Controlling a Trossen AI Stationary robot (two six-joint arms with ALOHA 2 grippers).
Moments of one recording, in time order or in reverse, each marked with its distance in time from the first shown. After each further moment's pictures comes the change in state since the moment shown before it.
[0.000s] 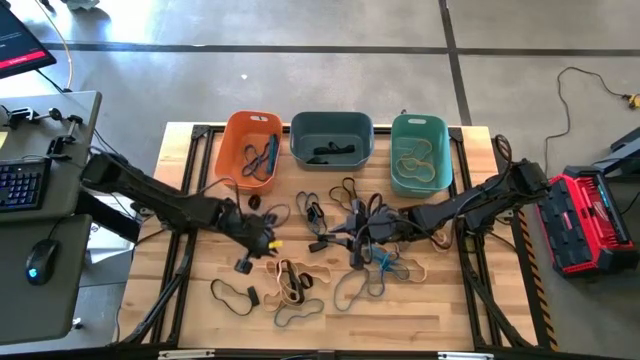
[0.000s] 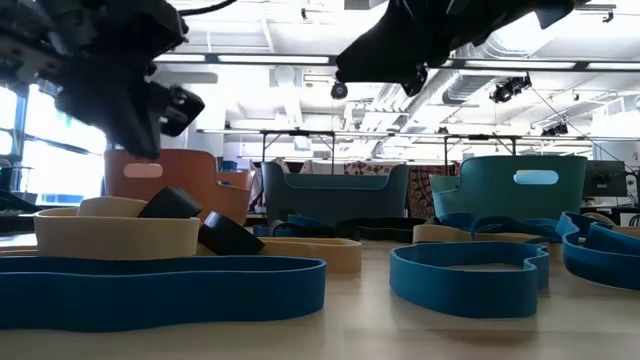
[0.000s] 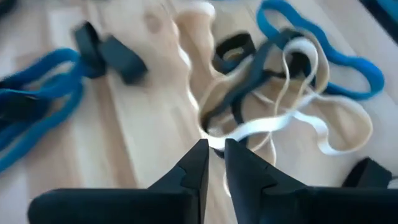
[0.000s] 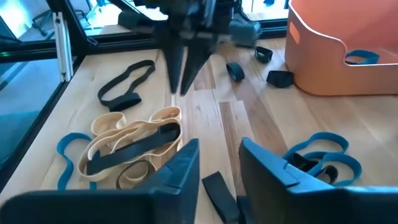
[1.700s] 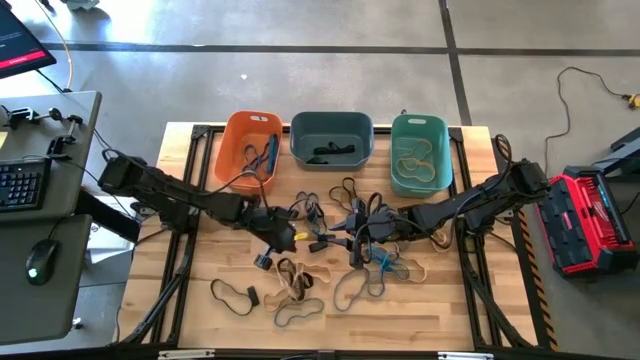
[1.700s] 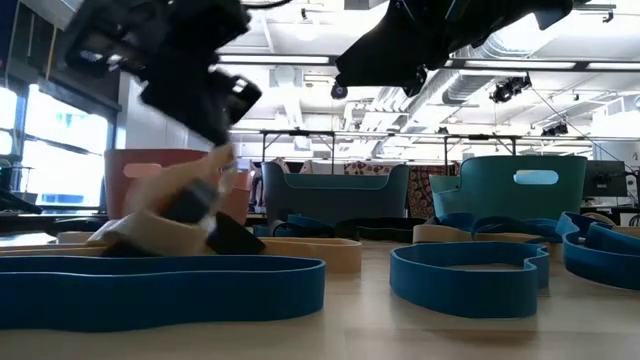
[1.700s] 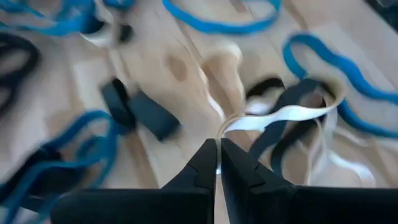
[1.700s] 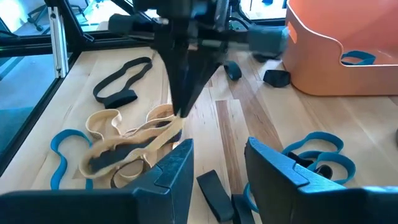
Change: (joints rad) left arm 0.096 0.197 0.242 -0.050 0.047 0.152; right arm -0.003 0.000 0.000 -0.008 0.001 -0.017
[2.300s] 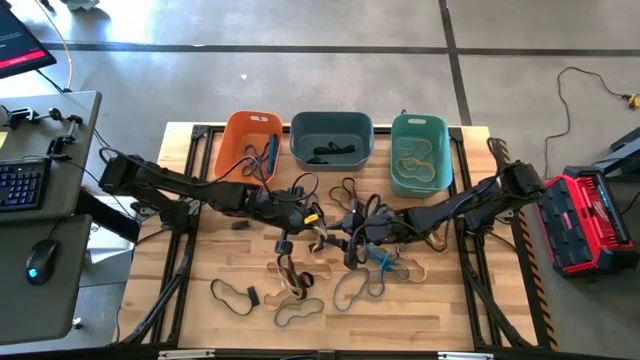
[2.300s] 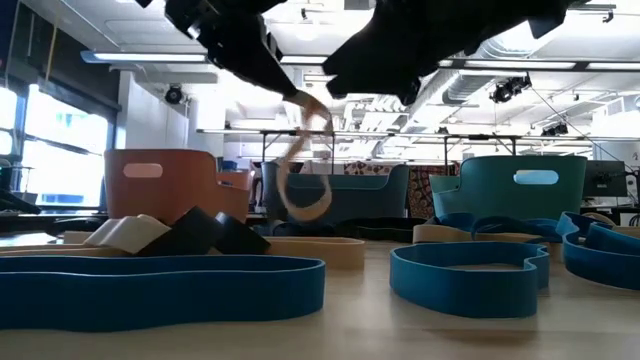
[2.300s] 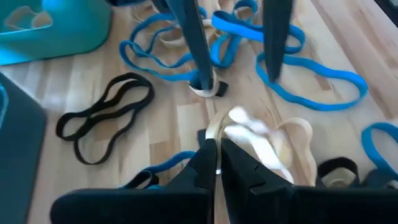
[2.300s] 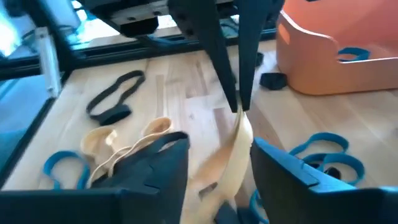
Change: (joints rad) left arm 0.055 0.000 0.164 -0.025 -0.204 -0.111; right arm -0.002 0.066 0.000 0.101 0.052 0.064
